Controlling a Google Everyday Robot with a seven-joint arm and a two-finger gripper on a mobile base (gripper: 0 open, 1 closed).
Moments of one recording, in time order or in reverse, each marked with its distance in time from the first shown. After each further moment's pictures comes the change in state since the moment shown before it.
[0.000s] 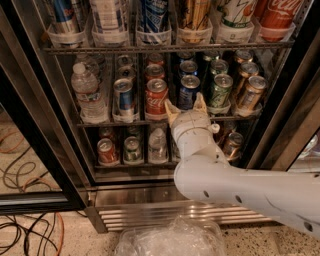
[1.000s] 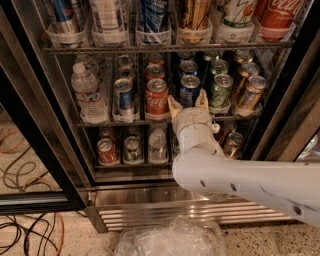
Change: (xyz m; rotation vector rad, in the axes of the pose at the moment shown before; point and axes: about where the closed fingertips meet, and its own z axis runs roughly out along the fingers) arm 0.003 -0.018 0.016 0.066 0.000 -0.026
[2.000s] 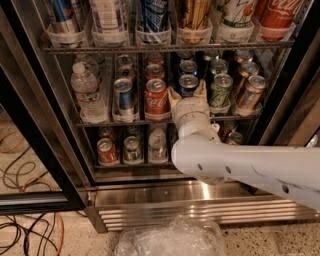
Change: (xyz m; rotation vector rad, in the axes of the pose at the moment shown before) arm -0.008 0.003 0.033 -0.009 -0.023 -0.006
